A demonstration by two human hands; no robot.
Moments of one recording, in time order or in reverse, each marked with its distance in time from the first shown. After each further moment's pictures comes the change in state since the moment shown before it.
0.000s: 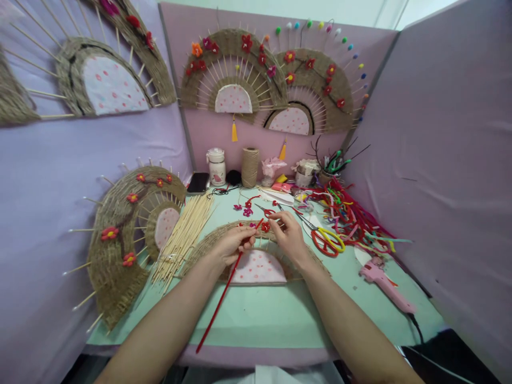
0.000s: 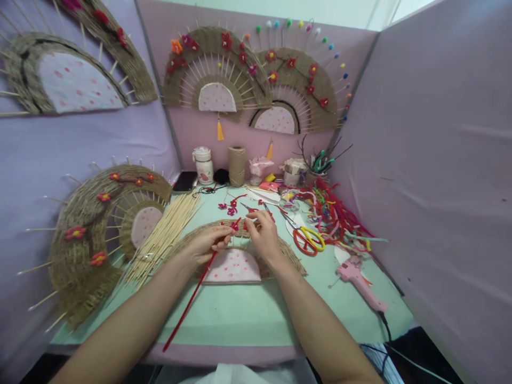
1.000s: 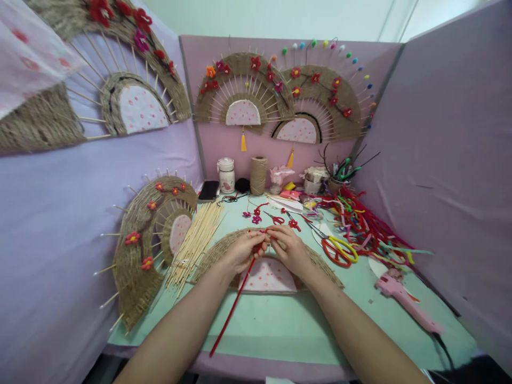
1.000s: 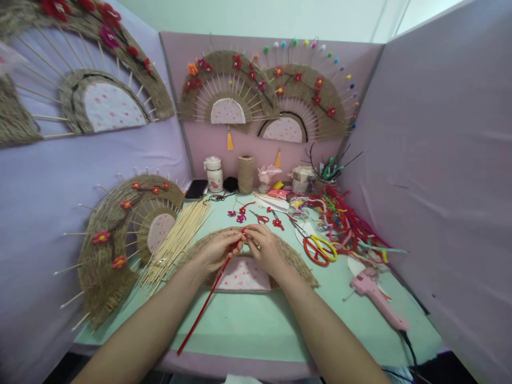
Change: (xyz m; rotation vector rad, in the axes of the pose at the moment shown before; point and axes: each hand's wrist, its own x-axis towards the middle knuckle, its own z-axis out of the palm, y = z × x) left_hand -0.006 0.000 0.007 0.021 -0.016 0.133; right_hand -0.007 -0.006 0.006 -0.171 -0.199 -0.329
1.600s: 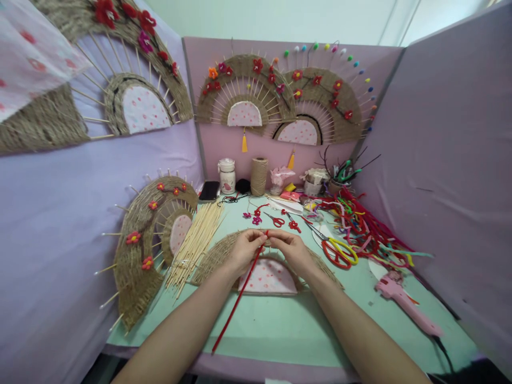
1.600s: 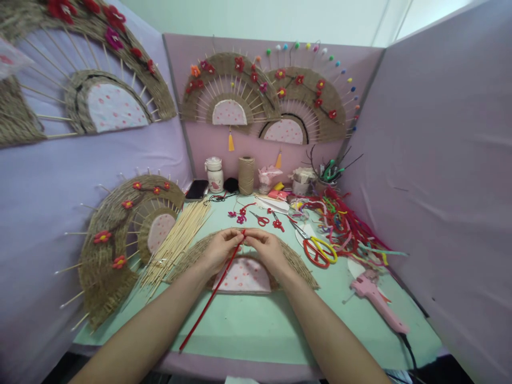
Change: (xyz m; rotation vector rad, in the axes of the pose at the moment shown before) left_hand 0.003 -0.008 0.007 0.118 0.242 0.222; right_hand 0.001 -0.006 0.005 0.788 0.019 0.627
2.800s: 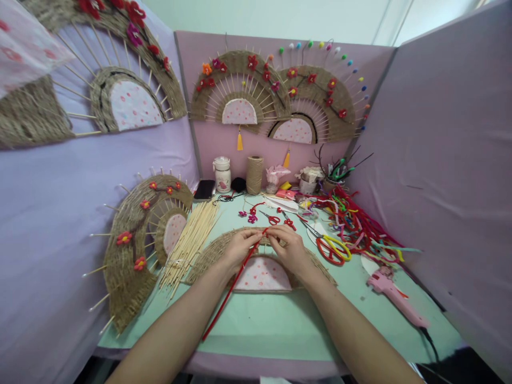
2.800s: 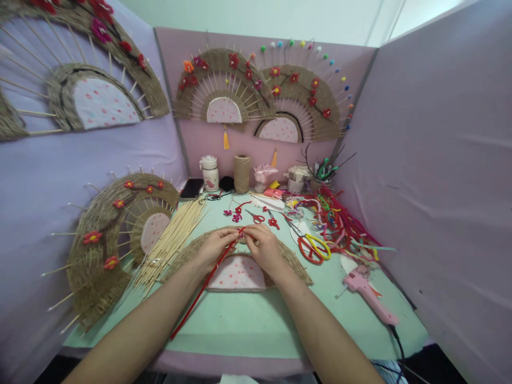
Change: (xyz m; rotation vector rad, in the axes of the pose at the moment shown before) left_hand 0.002 0.001 -0.004 -0.018 -0.072 -0.116; right_hand -0.001 -0.005 -0.008 -0.746 0.084 -0.572
